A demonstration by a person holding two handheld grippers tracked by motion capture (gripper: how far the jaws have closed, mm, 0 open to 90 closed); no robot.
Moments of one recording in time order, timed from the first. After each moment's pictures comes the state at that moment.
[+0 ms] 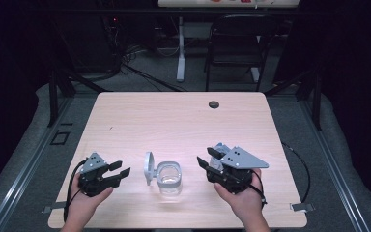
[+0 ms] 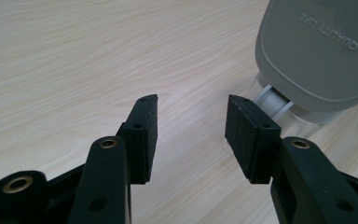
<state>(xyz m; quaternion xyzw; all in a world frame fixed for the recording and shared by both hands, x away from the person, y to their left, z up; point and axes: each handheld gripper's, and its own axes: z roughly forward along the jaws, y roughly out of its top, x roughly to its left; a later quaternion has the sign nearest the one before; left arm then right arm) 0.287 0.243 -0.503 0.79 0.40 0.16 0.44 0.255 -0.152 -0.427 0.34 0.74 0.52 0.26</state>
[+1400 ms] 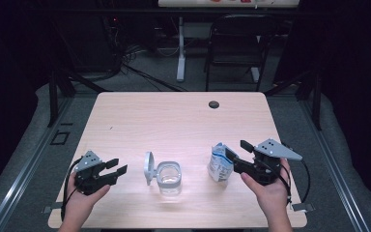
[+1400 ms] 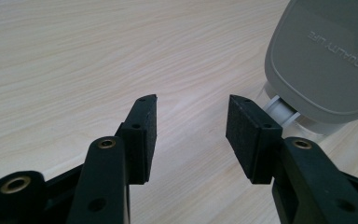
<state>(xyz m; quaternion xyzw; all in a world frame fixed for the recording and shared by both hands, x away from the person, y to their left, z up) 0.289 0.253 -0.499 0.78 0.41 0.17 0.44 0.272 -0.217 -0.433 0.44 0.70 0.51 0.25</state>
